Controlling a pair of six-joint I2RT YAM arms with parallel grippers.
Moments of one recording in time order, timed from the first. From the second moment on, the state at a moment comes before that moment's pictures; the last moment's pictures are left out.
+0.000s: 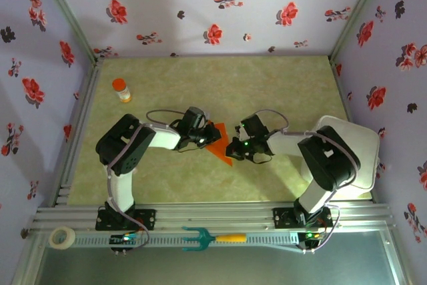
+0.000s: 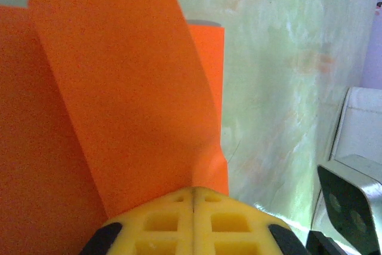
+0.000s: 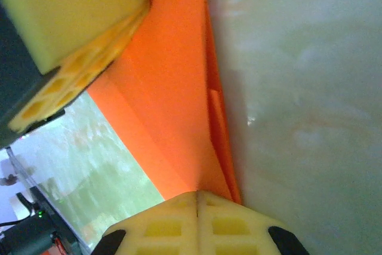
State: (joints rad) left arm -0.70 1.93 0.89 0.30 0.40 -1.04; right arm 0.59 1.64 0.69 -0.09 -0.56 0.79
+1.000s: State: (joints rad) left arm -0.70 1.93 0.88 0.31 0.41 -1.05; right arm 0.61 1.67 0.61 0.10 -0.61 0.82
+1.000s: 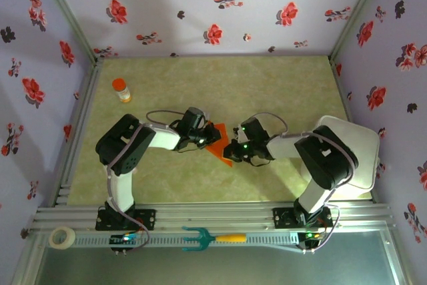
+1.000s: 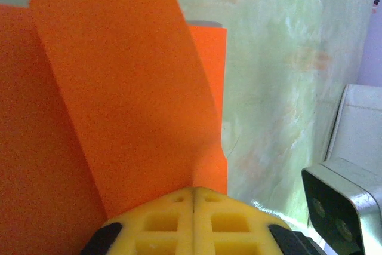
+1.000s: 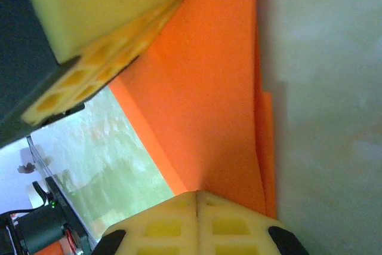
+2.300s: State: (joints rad) left arm -0.69 1.93 0.86 0.35 0.42 -1.07; right arm 0.63 1.42 0.65 -0.16 -0.49 0.83
